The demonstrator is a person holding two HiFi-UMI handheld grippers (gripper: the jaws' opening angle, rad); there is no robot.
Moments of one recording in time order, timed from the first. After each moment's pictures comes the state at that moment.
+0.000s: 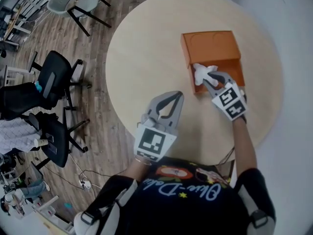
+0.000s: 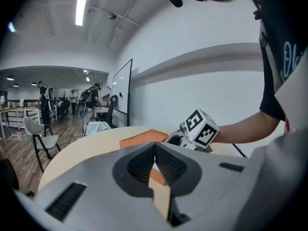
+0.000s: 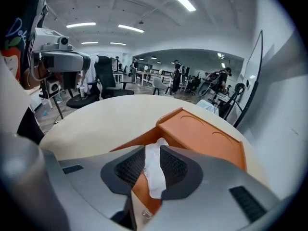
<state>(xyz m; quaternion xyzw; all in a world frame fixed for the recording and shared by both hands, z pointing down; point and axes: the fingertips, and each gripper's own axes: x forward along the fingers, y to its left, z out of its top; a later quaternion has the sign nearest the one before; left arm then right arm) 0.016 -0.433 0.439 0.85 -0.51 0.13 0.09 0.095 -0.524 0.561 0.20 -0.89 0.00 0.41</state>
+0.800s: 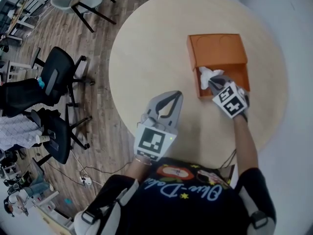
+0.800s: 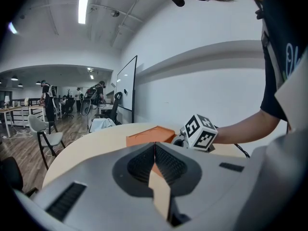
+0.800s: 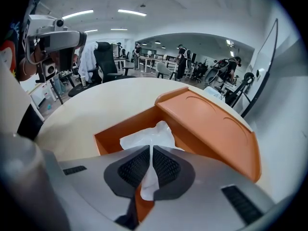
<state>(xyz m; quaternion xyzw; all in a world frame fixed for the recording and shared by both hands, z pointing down) -0.005 -0.448 0.455 0.83 -0.53 0.15 0.11 0.100 -0.538 0.613 0.17 -0.85 0.02 0.49</state>
